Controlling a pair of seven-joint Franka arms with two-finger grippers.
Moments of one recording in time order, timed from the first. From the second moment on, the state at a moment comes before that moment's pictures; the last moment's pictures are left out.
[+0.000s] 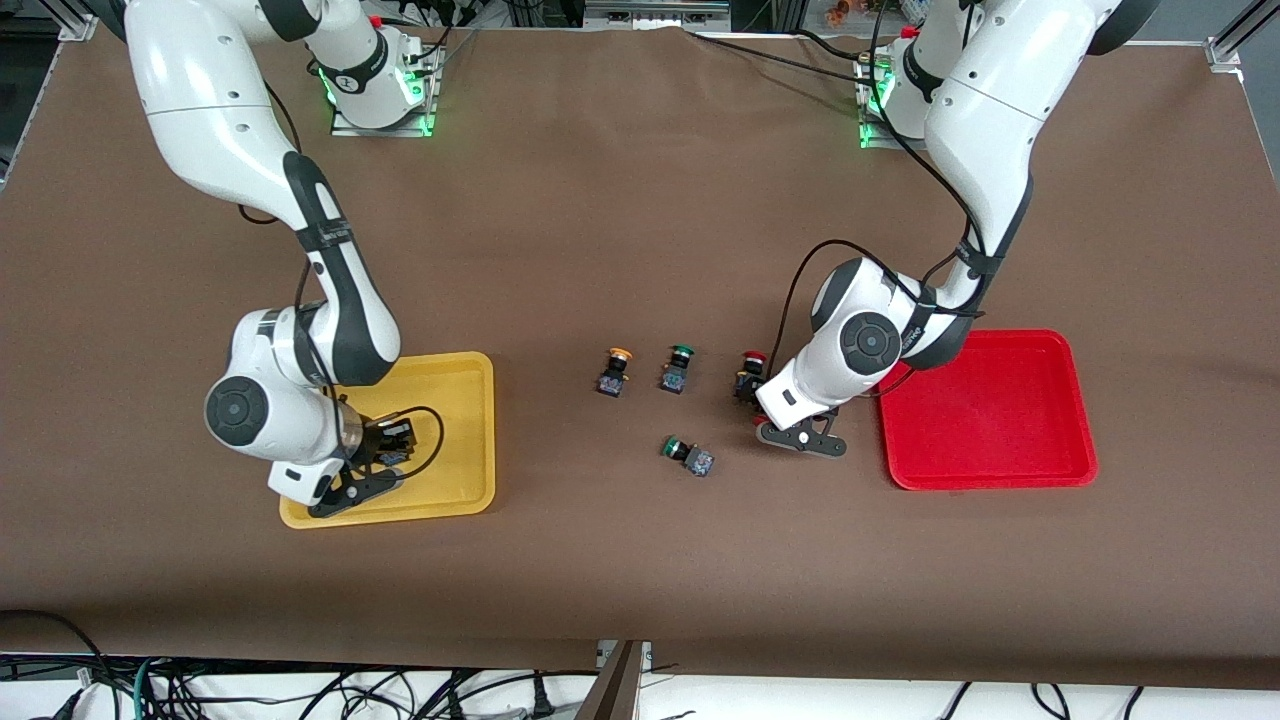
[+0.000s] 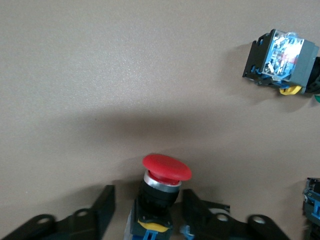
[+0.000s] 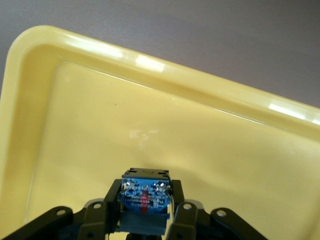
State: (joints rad) left arm -0.23 0.73 -0.21 -1.69 0.00 2.43 -0.21; right arm 0.25 0.80 -0.07 -1.43 0.16 2.20 -0.31
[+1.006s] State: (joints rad) left arm -0.06 0.53 -0.19 -1.59 0.01 1.96 -0.08; right arm 0.56 0.77 -0.04 -1.40 0.26 2.12 0.66
